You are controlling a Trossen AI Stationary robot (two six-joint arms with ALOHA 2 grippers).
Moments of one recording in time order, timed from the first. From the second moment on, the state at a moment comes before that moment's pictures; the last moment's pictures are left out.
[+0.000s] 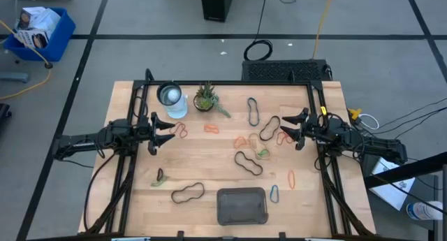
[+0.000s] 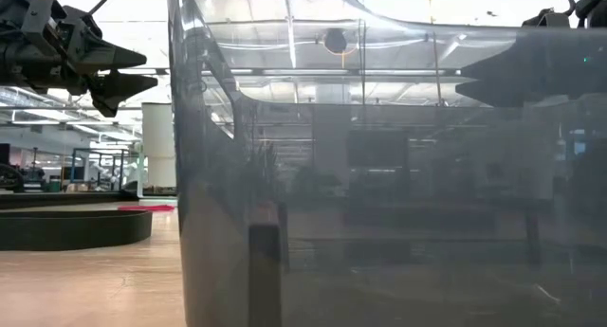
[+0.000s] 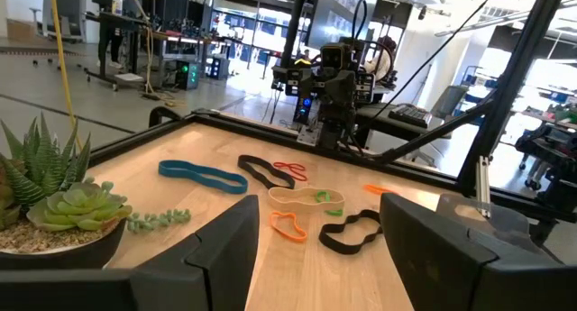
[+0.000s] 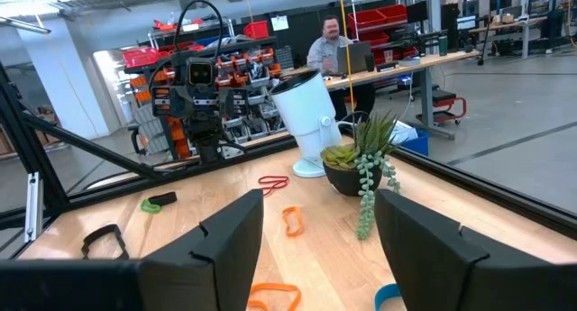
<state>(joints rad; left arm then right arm) 0.12 0.01 0.01 0.03 0.02 -0.23 -0.18 0.01 0.02 0.04 0.10 0.20</state>
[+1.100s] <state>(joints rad) 0.12 0.01 0.01 0.03 0.02 -0.23 -0.17 0.03 0.02 0.12 0.16 0.18</state>
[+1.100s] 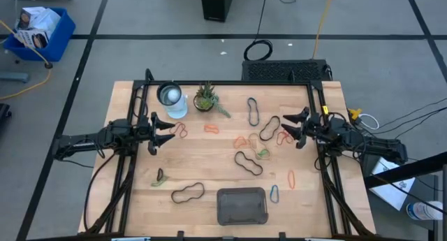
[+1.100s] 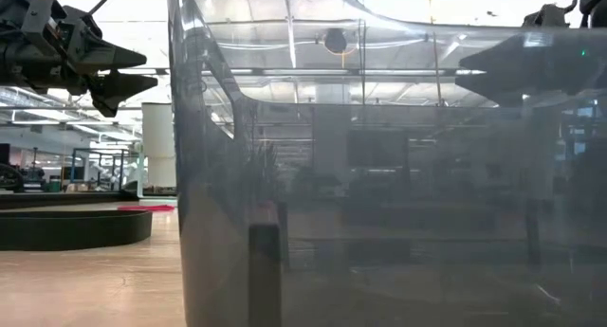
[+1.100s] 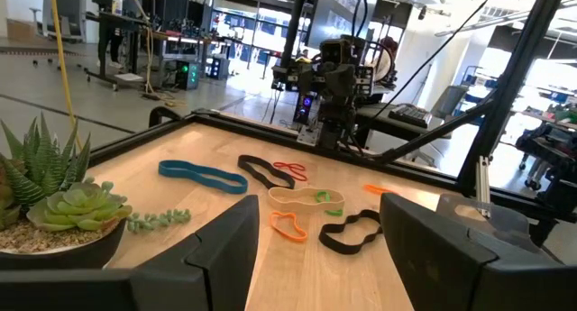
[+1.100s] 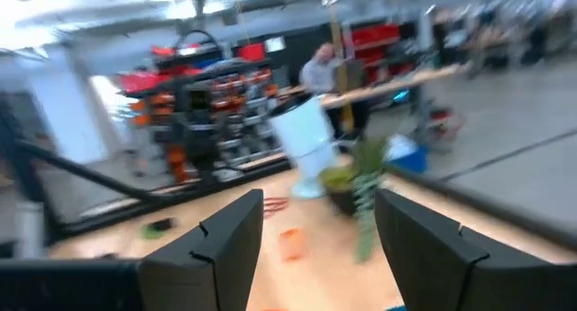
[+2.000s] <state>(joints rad) 0.12 0.01 0.01 0.03 0.02 -0.23 0.20 1.09 0.48 -0.22 0.09 -0.10</state>
